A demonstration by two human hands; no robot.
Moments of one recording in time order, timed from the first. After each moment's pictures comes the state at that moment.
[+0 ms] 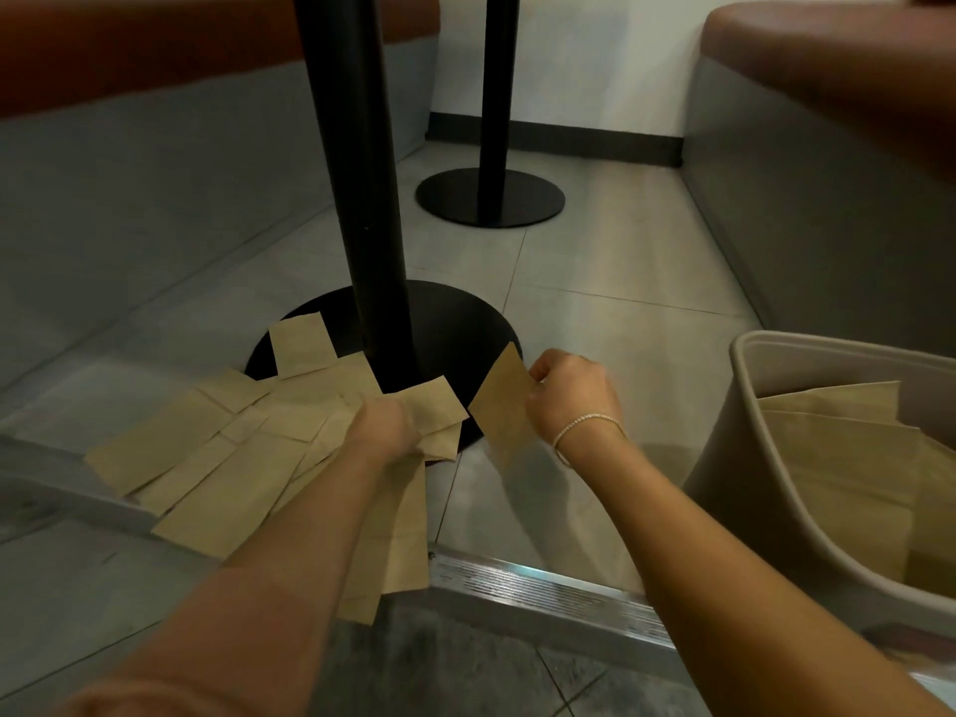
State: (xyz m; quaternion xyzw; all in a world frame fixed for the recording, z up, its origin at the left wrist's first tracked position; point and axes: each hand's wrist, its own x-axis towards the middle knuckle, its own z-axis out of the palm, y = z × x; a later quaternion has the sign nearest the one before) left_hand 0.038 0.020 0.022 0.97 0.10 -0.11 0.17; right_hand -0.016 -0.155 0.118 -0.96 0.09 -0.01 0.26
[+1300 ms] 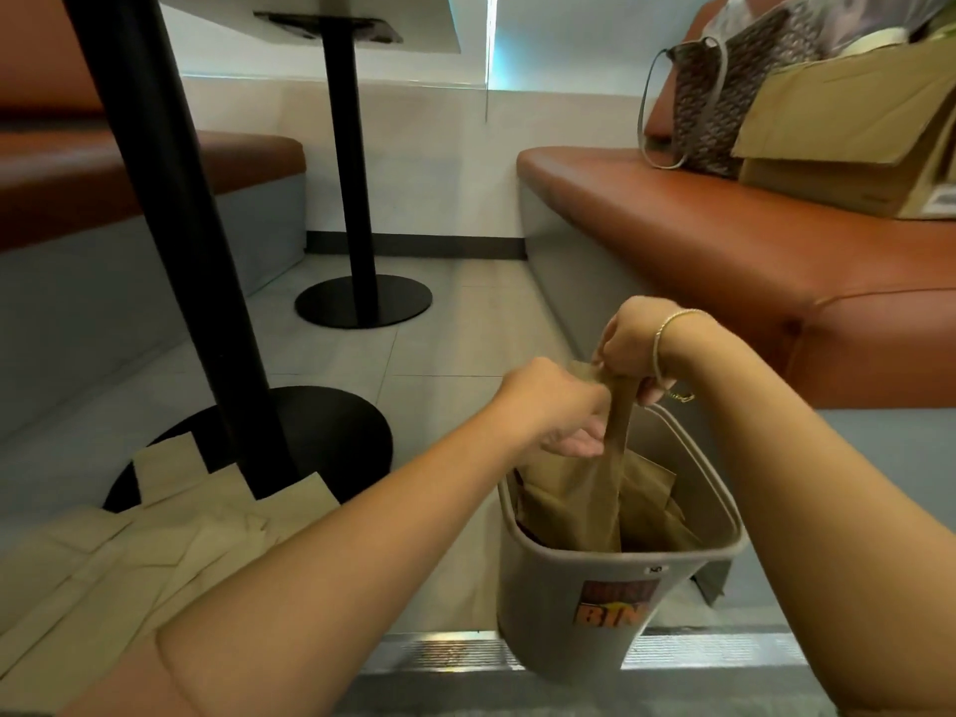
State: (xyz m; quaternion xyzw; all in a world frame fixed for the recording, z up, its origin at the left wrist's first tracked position) left_hand -0.093 -0.237 0.249 0.79 -0.13 -0.25 0.55; right_hand -0.094 -0.345 0.303 -0.96 0.21 0.09 0.13
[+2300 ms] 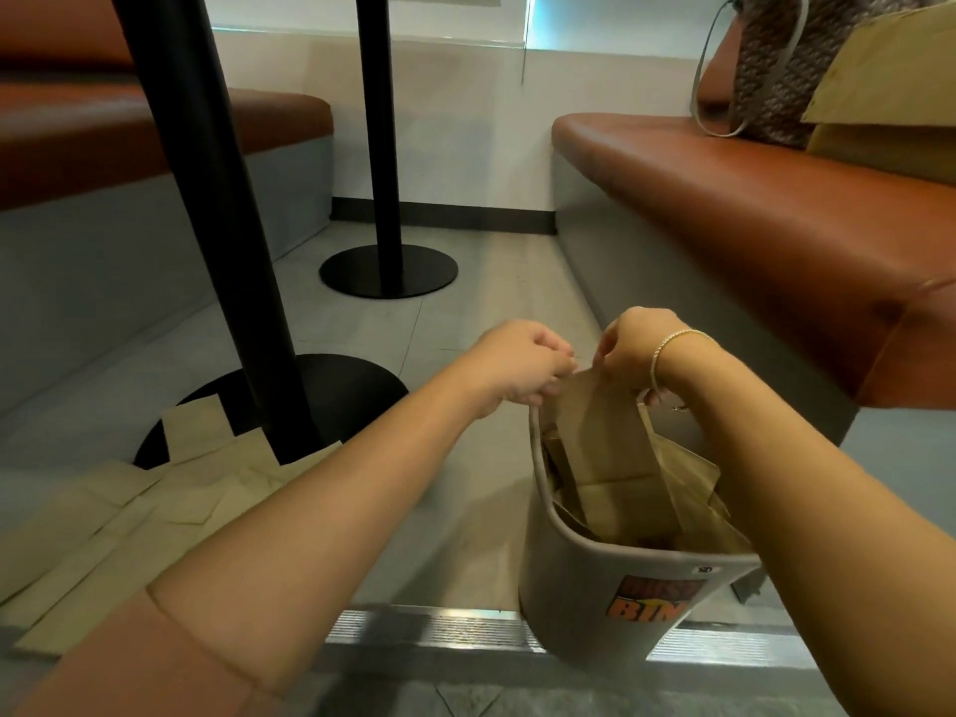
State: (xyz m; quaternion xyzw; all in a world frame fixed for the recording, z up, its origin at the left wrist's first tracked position) left_hand -0.043 -0.199 0.232 0.82 -0.17 -0.16 0.52; right_hand -0.062 -0.329 0.255 -0.97 0.18 0.05 0.13
